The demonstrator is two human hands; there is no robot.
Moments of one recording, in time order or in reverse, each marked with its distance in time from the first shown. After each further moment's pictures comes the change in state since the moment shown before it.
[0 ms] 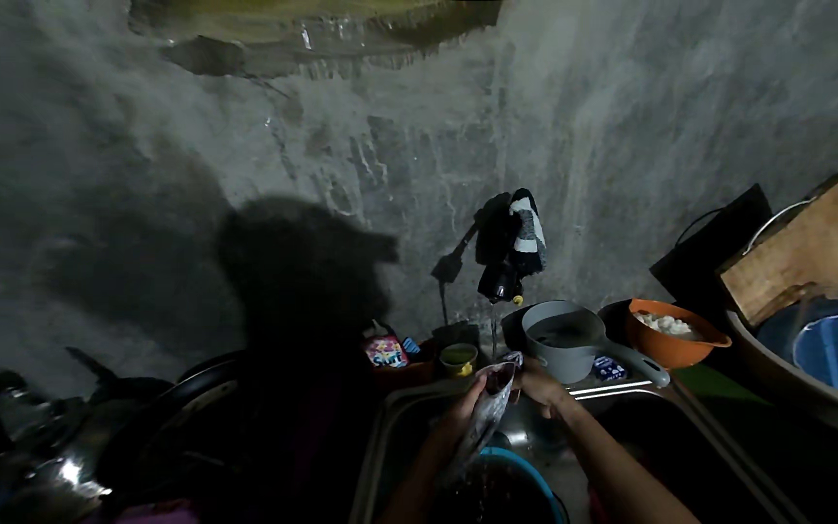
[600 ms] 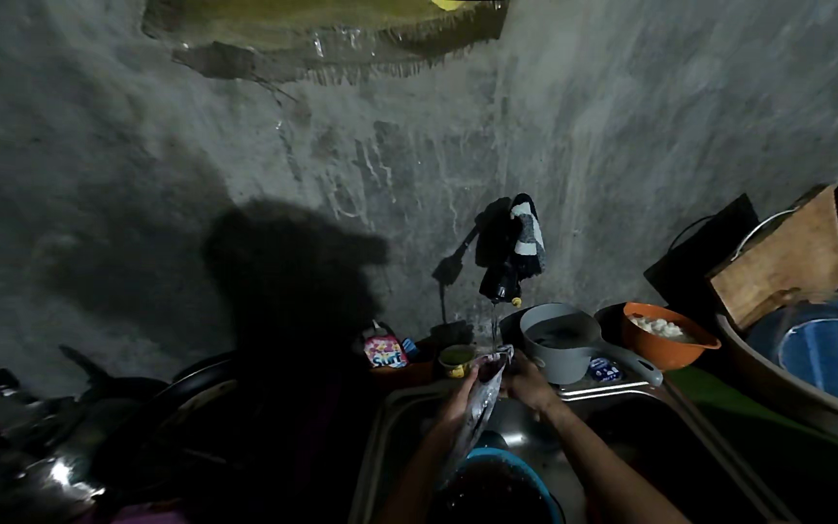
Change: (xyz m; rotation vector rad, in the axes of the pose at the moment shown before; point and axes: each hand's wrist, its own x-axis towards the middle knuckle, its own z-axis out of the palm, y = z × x) left_hand 0.002 0.013 0.001 0.023 0.183 -0.070; right_hand -0.009 -0.008 0.018 -0.012 0.106 0.002
